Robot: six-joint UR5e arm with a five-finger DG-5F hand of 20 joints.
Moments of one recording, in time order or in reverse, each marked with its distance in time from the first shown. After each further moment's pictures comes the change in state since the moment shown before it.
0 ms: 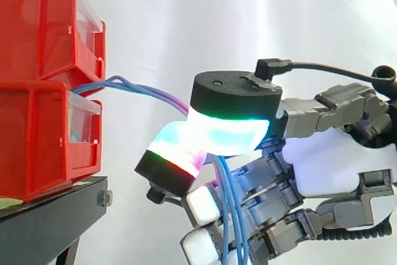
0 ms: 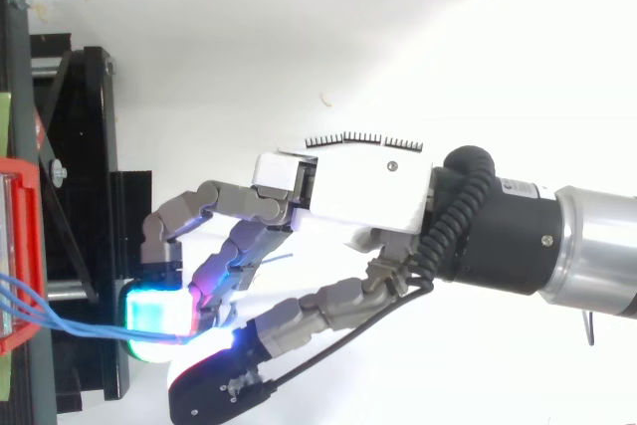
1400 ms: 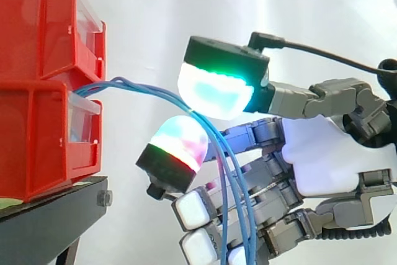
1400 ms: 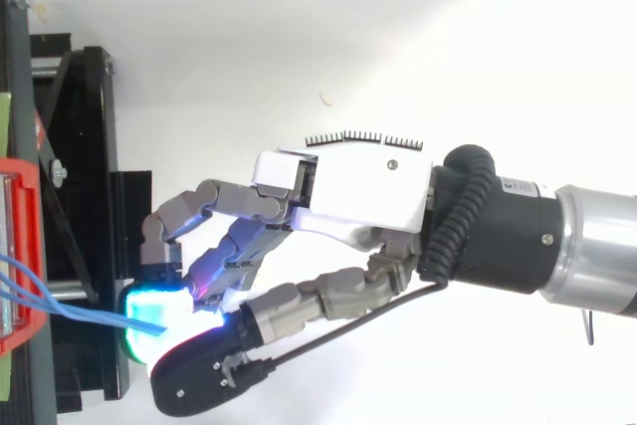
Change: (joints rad) arm -0.001 0.000 0.000 0.000 -0.001 0.002
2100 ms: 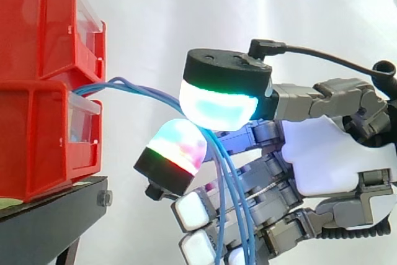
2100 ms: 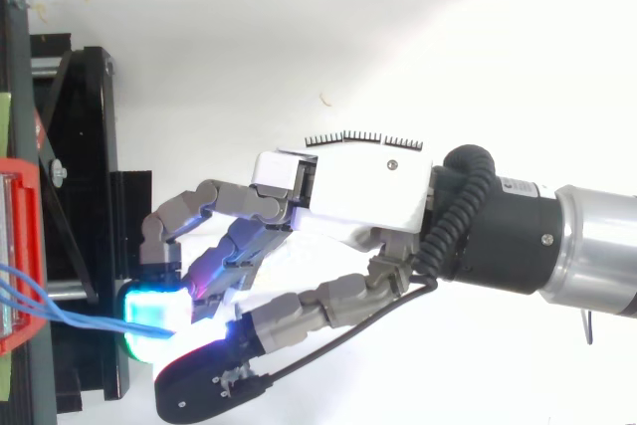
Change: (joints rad) arm 0.000 0.000 0.001 0.000 0.000 0.000
